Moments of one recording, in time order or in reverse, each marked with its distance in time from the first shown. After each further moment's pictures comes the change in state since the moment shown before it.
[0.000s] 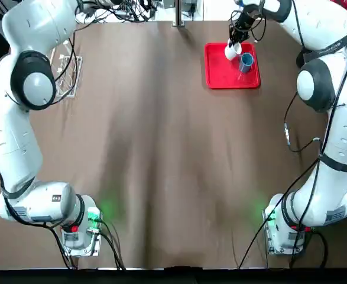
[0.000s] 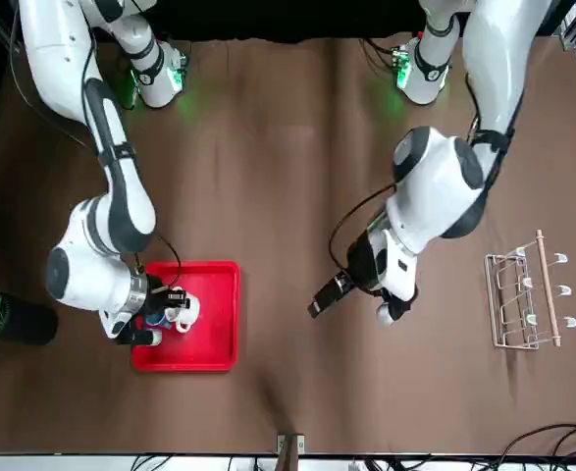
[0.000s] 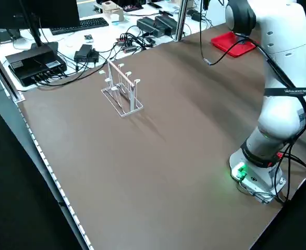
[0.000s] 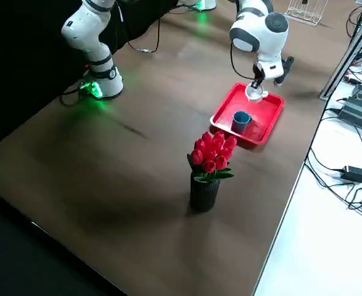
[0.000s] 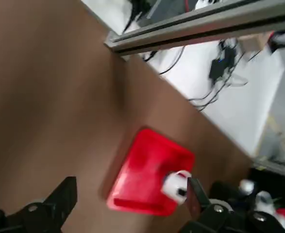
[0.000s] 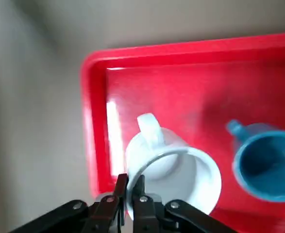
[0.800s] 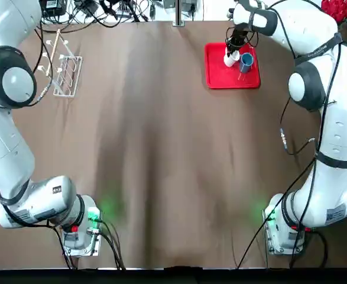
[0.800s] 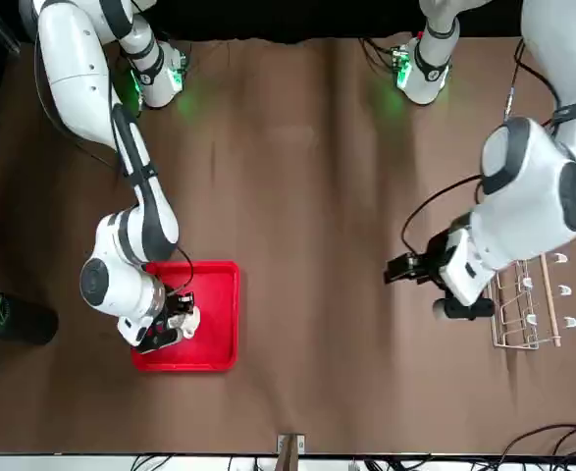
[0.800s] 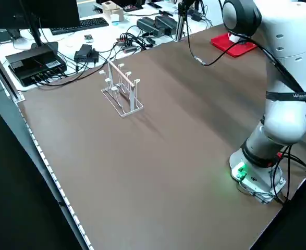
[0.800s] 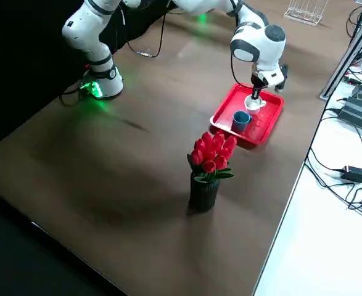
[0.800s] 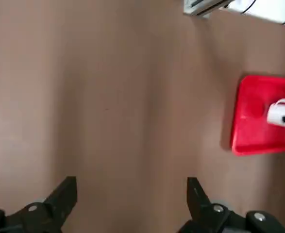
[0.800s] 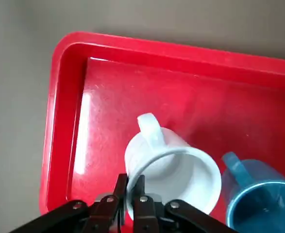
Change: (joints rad) left arm 0.236 -0.093 0.001 -0.001 0.004 -0.520 0.568; right arm 0.029 0.080 0.009 0.001 -0.094 0.097 -0.122
